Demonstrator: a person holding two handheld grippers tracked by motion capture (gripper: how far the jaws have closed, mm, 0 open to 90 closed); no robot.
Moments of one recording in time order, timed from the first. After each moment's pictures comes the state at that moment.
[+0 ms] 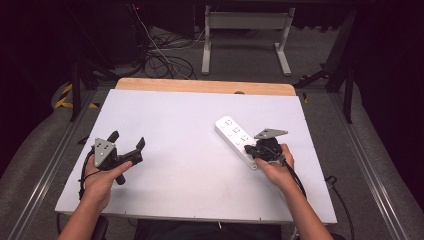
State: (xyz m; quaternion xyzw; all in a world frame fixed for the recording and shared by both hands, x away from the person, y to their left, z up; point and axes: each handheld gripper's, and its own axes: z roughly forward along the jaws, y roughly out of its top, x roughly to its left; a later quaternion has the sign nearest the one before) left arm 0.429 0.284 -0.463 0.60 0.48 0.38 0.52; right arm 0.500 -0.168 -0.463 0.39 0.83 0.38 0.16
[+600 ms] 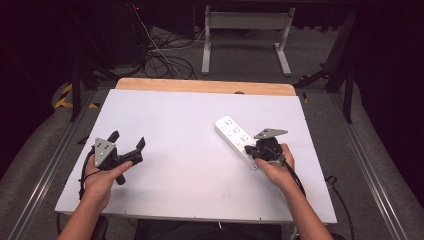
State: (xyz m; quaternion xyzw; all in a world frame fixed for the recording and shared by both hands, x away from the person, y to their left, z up) left arm 0.429 0.283 -0.463 0.60 0.48 0.38 0.52; right arm 0.500 -0.168 -0.461 0.39 0.83 0.37 0.16
